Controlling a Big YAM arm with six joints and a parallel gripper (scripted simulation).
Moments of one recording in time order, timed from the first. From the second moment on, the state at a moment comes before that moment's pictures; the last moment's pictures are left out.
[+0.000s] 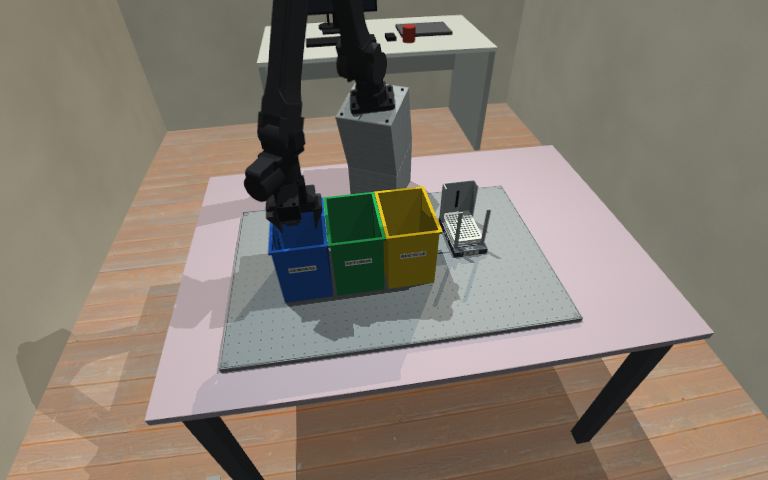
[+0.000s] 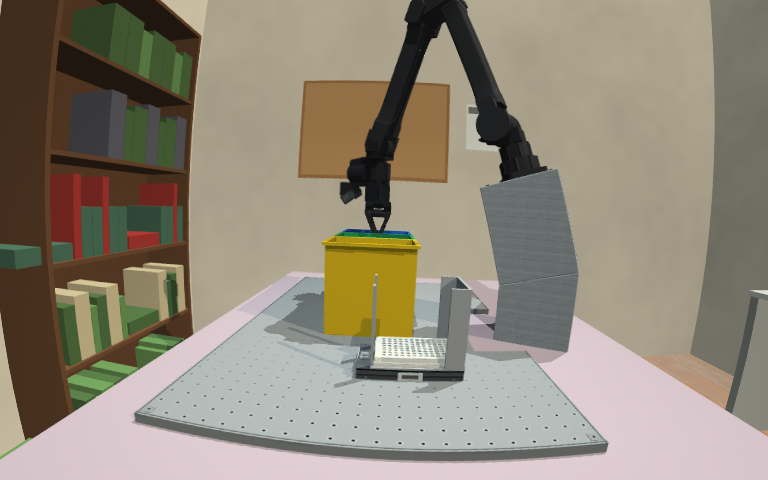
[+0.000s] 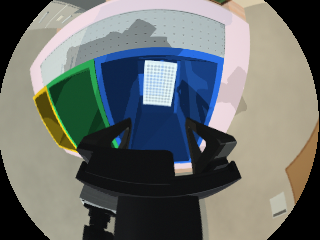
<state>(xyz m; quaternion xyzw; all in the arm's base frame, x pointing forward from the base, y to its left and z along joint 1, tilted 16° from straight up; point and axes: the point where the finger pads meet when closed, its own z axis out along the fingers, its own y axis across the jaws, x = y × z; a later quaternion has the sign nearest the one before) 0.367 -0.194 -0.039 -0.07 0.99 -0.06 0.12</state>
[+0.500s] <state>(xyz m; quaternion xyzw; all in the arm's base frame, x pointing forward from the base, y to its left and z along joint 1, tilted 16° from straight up) 0.363 -0.192 -0.014 -0.07 0.99 -0.06 0.12</state>
